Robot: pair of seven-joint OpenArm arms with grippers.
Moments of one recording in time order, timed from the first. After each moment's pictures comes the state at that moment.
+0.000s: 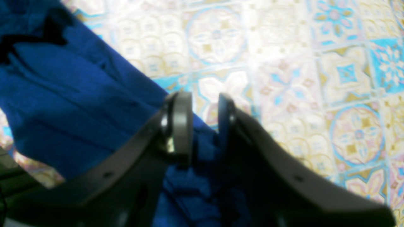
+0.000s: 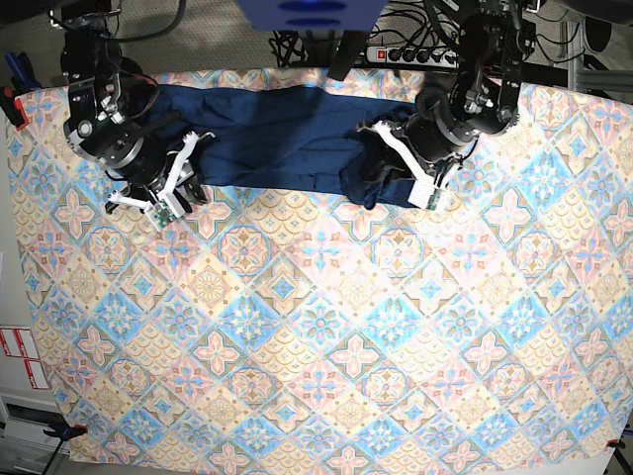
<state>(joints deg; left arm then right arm) 21.0 -12.3 5.1 106.5 -35.3 -15.2 44.3 -18.8 22.1 1.9 108.2 16.0 28.0 -40.0</state>
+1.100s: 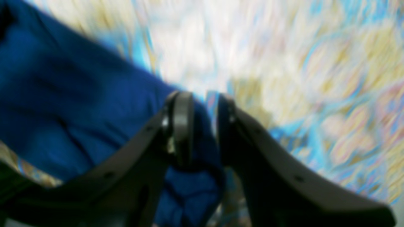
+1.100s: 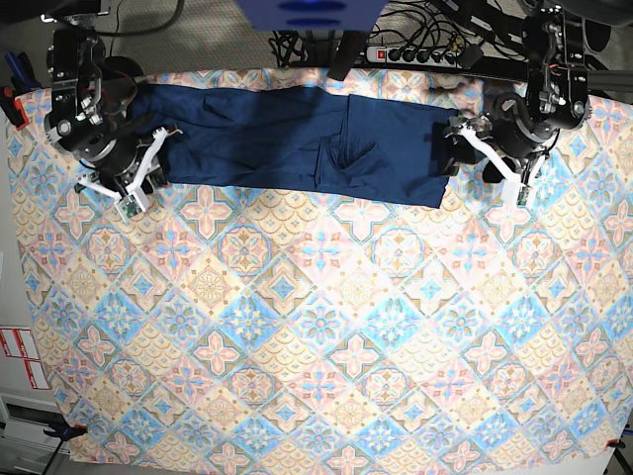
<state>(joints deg) 25.5 -21.1 -12.1 105.4 -38.3 -15.7 48.3 -20.1 22.4 9.3 101.7 16.2 28.1 -45.7</state>
